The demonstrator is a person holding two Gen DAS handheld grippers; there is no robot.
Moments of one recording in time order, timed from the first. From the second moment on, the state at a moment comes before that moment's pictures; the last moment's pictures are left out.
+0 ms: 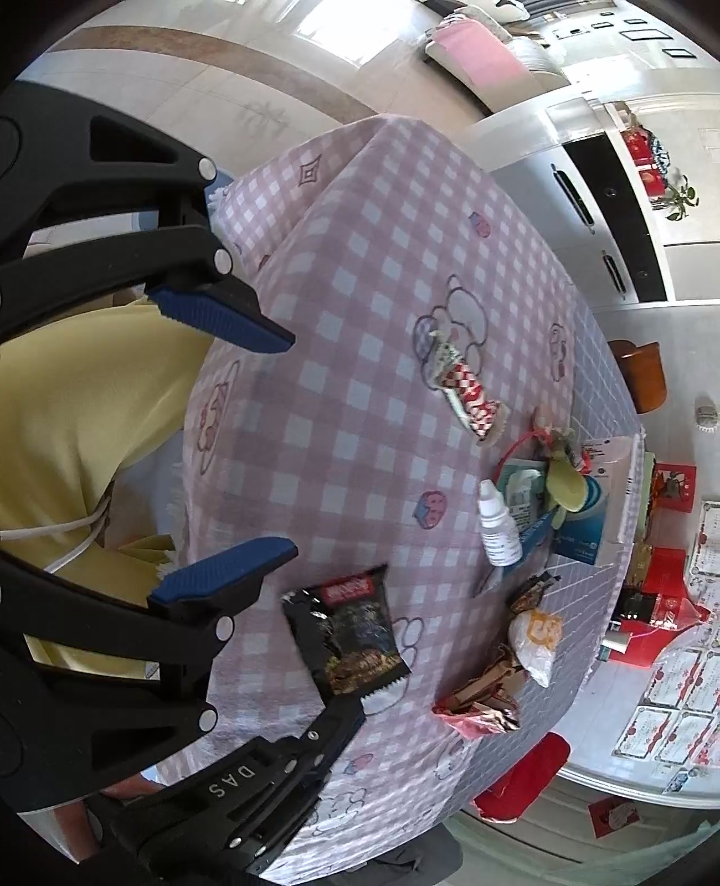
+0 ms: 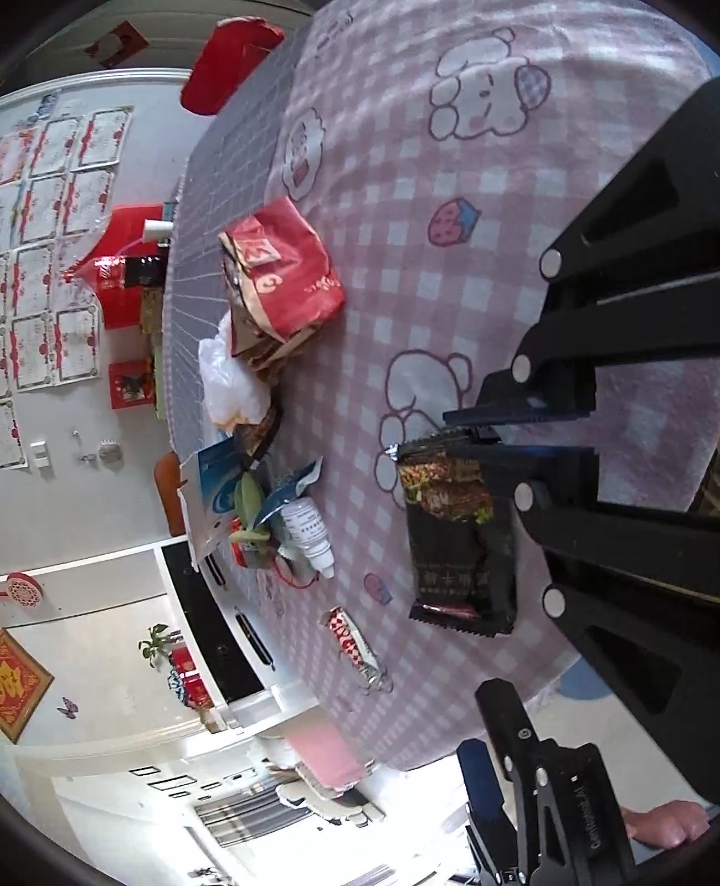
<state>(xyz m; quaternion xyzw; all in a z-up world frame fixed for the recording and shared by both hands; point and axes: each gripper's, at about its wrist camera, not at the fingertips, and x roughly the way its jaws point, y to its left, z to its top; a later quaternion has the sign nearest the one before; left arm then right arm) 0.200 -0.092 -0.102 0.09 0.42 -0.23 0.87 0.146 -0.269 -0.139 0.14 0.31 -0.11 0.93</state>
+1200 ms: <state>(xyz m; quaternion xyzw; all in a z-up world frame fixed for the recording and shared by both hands) 0.246 -0.049 -0.088 0.05 0.41 -0.18 0.89 0.201 -0.218 -0.134 0.07 0.30 -0.09 0.95</state>
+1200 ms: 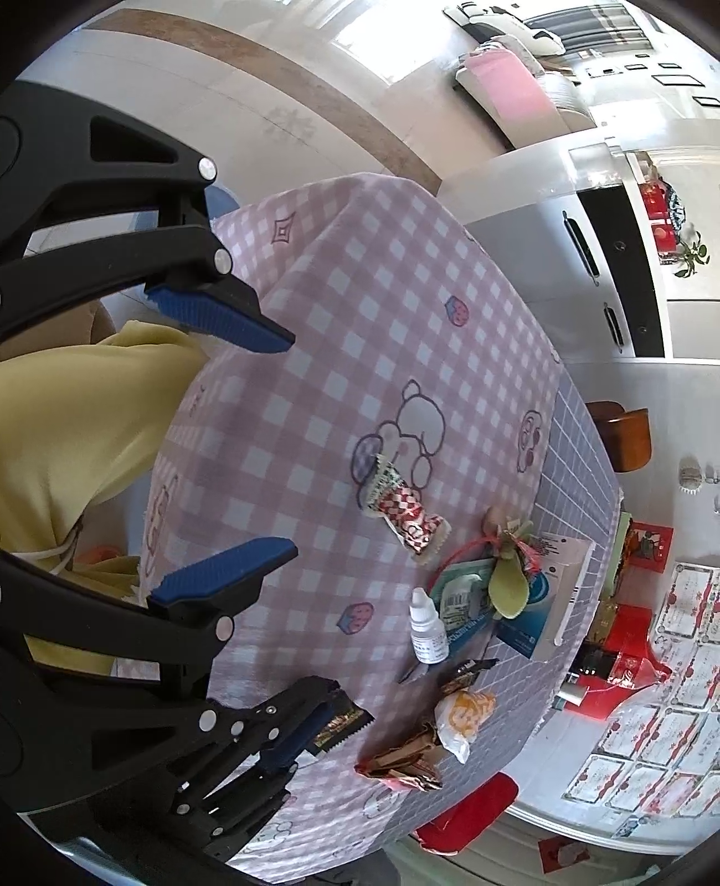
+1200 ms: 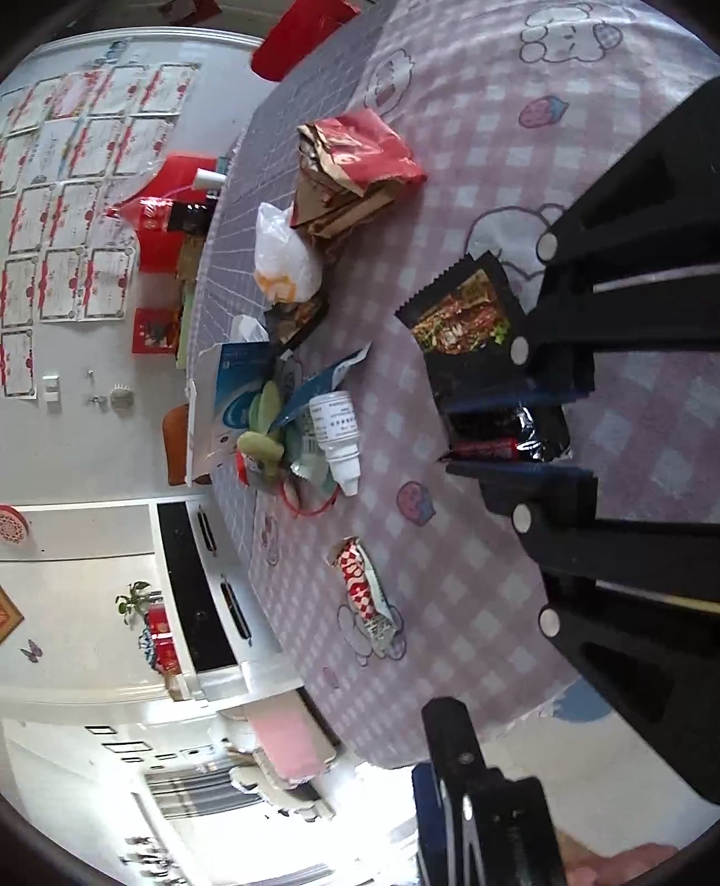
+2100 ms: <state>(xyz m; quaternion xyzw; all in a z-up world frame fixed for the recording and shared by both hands) 0.330 -0.111 -0.113 0.10 0.41 -0.20 0.88 0.178 -0.280 -0.079 0.13 0.23 -0.13 0.96</state>
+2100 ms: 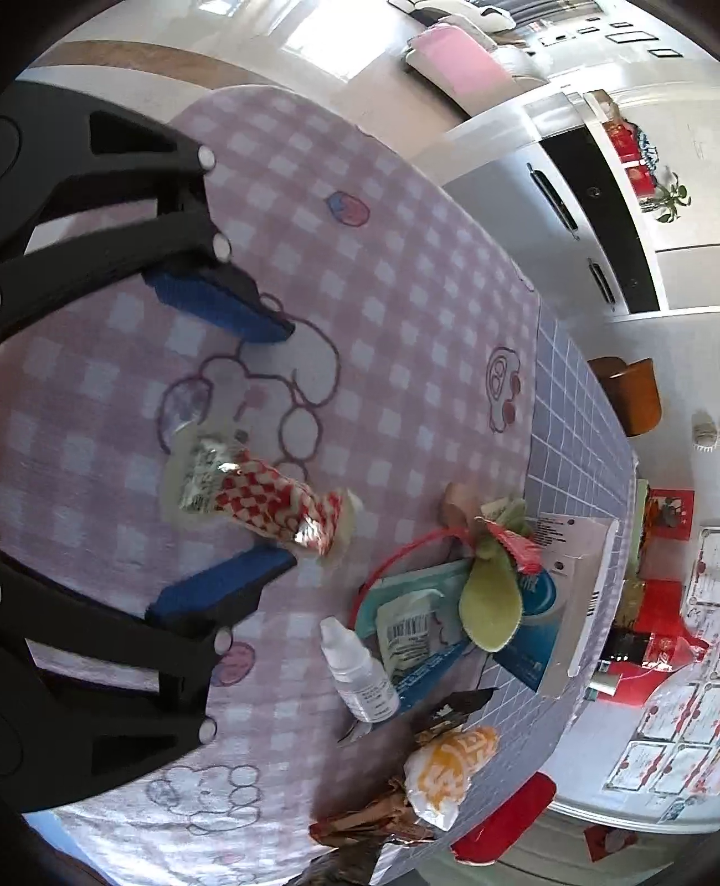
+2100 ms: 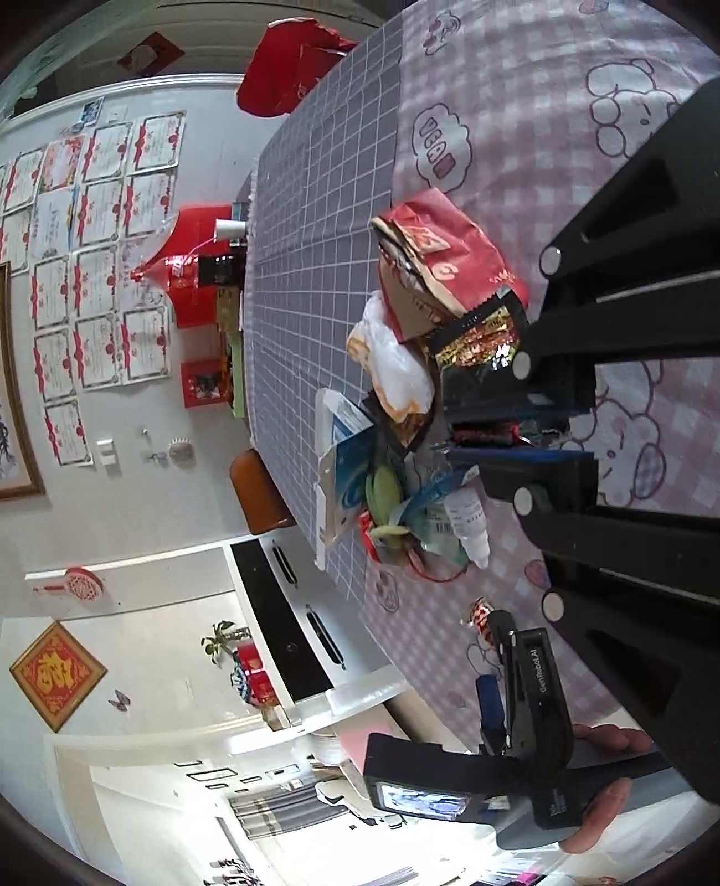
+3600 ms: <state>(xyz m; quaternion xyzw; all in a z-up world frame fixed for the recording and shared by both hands) 0.258 0.187 -0.101 -0.05 0.42 0.10 0.90 0.267 0.040 -0.070 0.03 0.27 0.29 0.92</state>
